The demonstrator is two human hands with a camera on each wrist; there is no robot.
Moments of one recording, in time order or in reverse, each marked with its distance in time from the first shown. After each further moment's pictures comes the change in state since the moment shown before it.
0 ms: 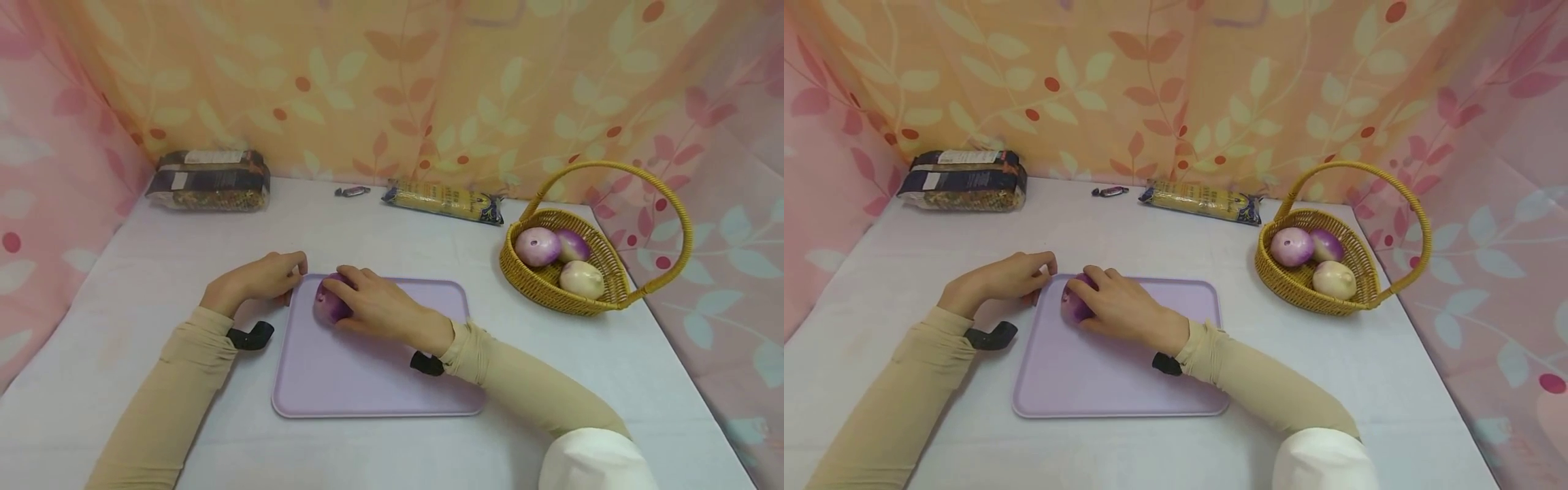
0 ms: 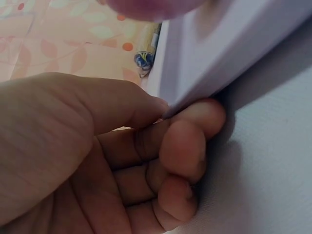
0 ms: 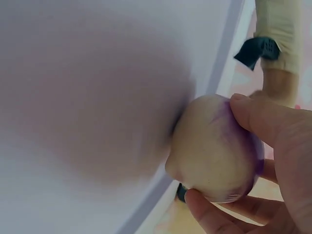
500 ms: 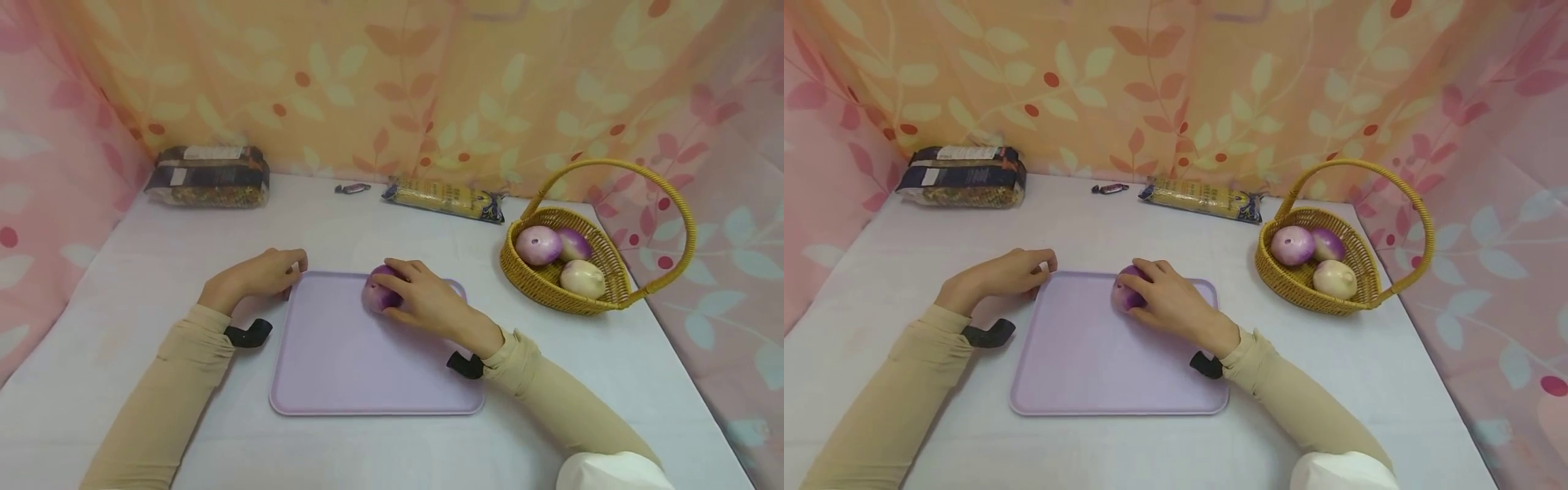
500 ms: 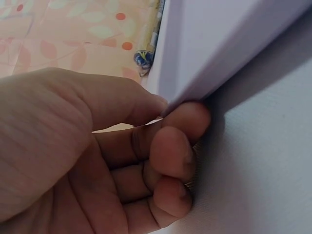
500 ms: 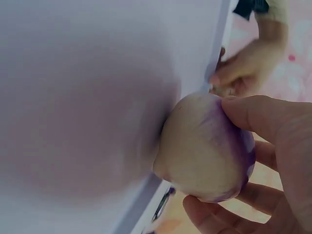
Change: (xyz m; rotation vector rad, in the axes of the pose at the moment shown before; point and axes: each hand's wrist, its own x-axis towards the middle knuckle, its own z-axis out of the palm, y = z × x) left_hand 0.000 0.002 -0.001 0.023 0.006 -0.006; right_hand -0.052 0.042 -0.011 0.048 0.065 0.127
